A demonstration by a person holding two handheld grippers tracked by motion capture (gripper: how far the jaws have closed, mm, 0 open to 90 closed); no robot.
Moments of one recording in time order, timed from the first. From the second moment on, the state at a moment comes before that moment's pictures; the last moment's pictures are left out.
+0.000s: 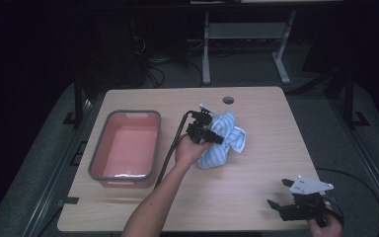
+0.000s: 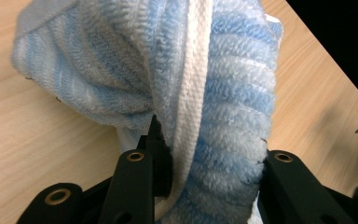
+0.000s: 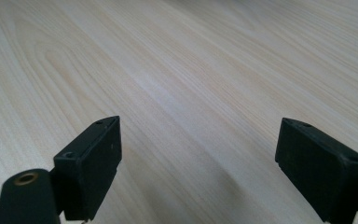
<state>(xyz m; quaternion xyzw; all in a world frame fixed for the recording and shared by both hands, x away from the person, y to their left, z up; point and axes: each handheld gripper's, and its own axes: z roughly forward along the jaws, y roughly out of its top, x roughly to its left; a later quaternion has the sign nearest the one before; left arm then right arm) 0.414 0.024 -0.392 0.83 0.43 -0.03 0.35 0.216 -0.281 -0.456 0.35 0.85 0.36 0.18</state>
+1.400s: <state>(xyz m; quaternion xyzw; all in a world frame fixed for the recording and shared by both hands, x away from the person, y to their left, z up) 0.401 0.011 -0.431 0.83 0.43 -0.05 0.35 0.217 -0.279 -0.458 0.35 0.85 0.36 0.18</state>
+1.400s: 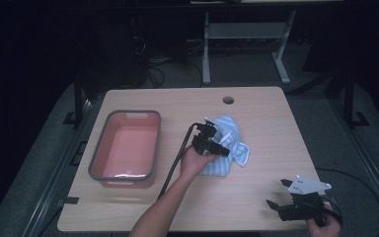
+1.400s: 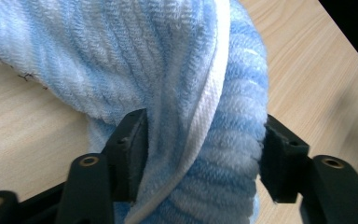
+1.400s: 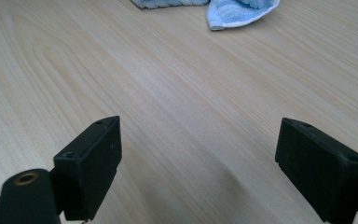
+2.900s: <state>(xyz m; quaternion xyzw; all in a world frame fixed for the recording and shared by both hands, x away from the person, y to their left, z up) 0.341 0.079 -0.413 0.83 0.40 -0.05 0.39 0.220 -0.279 -0.458 0.35 0.85 0.35 0.18</state>
